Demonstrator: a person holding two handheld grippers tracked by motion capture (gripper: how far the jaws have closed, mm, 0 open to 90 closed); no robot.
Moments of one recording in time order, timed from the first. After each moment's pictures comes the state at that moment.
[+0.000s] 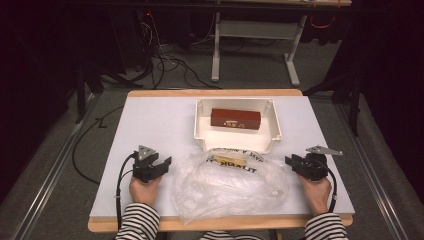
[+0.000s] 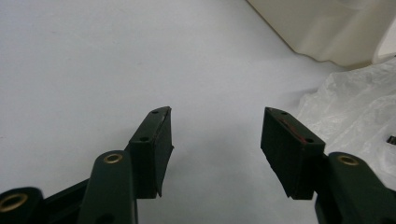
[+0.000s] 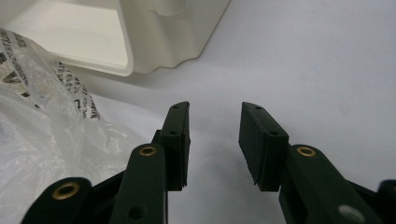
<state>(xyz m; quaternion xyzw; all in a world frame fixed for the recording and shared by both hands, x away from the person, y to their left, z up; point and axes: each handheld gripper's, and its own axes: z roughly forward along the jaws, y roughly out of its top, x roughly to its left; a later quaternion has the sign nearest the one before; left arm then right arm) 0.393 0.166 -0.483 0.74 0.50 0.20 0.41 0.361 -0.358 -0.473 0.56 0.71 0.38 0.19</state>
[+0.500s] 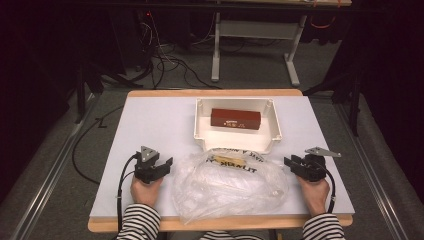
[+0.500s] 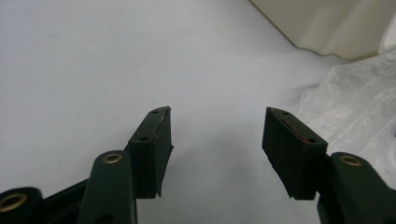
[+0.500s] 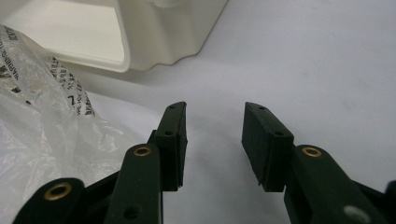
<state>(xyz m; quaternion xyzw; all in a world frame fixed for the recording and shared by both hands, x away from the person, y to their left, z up) 0.391 0.160 -0.485 0.74 0.49 0.22 0.40 0.360 -0.356 -0.479 0.56 0.70 0.39 0.20</state>
